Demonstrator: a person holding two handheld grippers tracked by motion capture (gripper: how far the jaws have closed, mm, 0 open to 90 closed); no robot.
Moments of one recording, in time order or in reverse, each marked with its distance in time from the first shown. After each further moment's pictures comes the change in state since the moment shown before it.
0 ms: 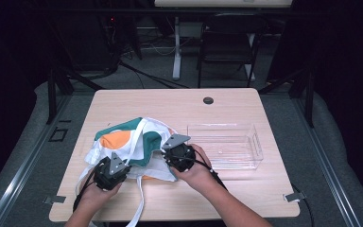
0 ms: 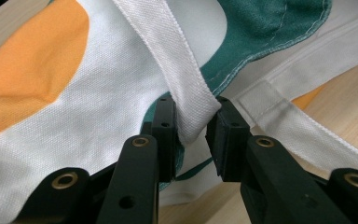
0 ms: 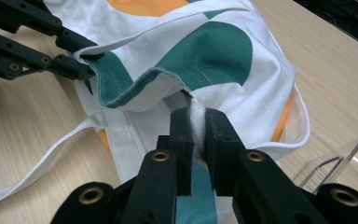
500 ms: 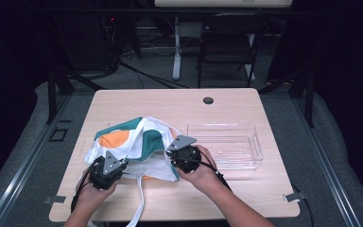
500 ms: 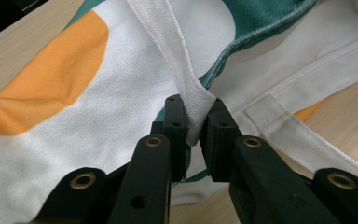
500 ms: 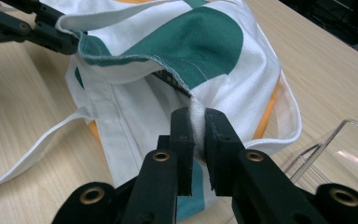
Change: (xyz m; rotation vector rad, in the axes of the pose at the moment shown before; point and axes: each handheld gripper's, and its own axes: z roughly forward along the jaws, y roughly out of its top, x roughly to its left) left arm 0.006 0.001 -0.013 -0.051 0.024 -0.034; right arm -0.005 -0.010 -0.010 -0.014 -0.035 -0.018
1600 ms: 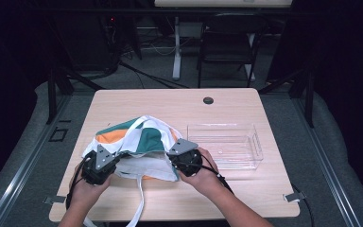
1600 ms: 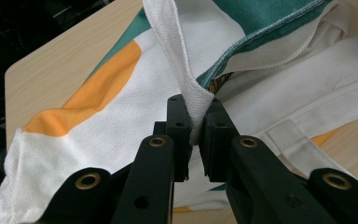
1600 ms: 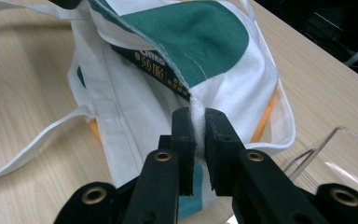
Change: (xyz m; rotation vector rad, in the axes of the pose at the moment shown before) left arm 0.013 0.018 -0.022 -0.029 0.071 -0.041; right arm 0.005 -0.005 -0.004 -0.047 -0.004 -0.042
